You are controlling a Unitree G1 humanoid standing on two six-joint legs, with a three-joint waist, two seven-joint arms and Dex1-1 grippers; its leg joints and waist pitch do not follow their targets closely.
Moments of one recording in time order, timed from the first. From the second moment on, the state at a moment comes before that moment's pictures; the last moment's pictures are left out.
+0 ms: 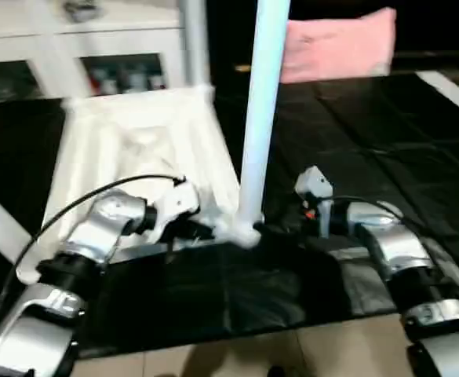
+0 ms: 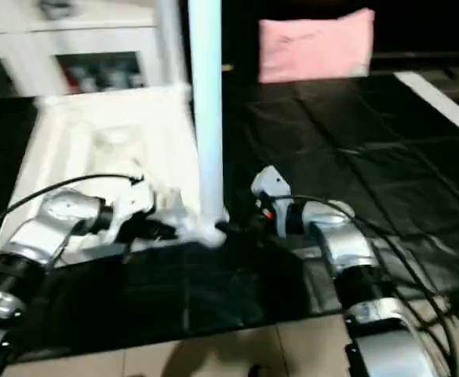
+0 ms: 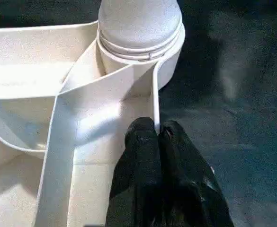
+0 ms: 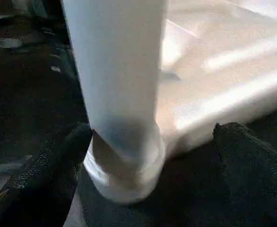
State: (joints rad) left arm -0.62 0.46 -0.32 0.61 0.02 0.03 -1.34; right arm -0.57 -0.35 0.16 0.58 0.15 0.06 1.22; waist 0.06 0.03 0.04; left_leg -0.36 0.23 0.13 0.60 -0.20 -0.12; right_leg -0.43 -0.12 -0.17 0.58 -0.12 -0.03
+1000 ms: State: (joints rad) left arm -0.62 0.47 -0.36 0.61 0.01 -0.05 -1.47; right arm -0.57 -0.38 0.24 0.57 0.19 0.14 1.47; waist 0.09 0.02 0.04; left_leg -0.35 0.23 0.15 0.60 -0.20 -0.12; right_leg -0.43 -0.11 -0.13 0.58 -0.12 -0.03
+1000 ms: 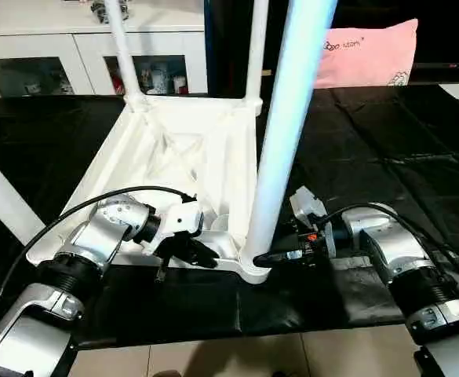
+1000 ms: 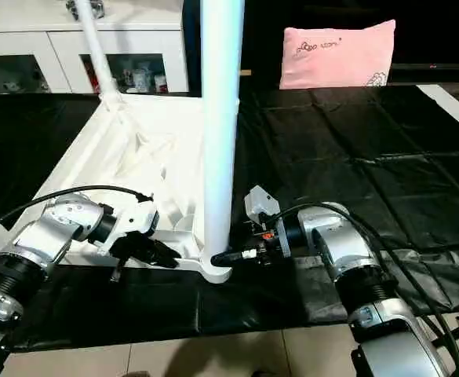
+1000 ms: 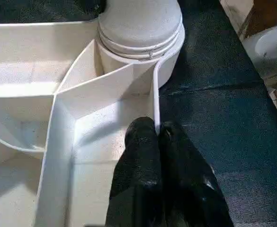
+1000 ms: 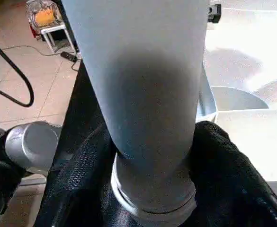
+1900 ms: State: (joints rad) left arm -0.71 0.19 -0.19 0.74 0.07 0.38 -0.79; right arm -0.71 -0.04 0.04 0.81 0.06 0.24 0.47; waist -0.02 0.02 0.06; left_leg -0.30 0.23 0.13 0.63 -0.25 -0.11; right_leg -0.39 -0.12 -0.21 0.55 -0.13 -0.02
